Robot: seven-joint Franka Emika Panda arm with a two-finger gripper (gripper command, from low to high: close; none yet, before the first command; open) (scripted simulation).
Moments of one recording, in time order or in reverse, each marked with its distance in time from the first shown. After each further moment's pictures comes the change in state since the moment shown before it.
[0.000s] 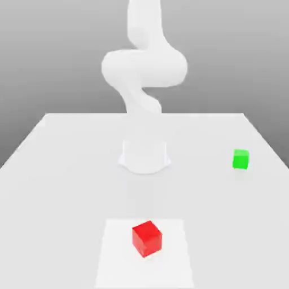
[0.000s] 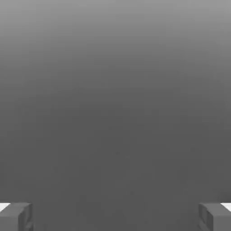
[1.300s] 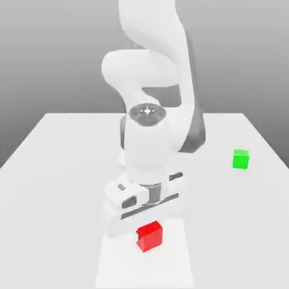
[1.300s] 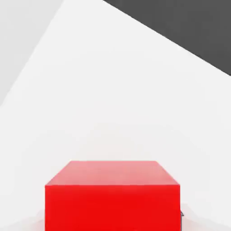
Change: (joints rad) arm 0.017 0.811 -0.012 -0.391 0.041 0.488 -0.513
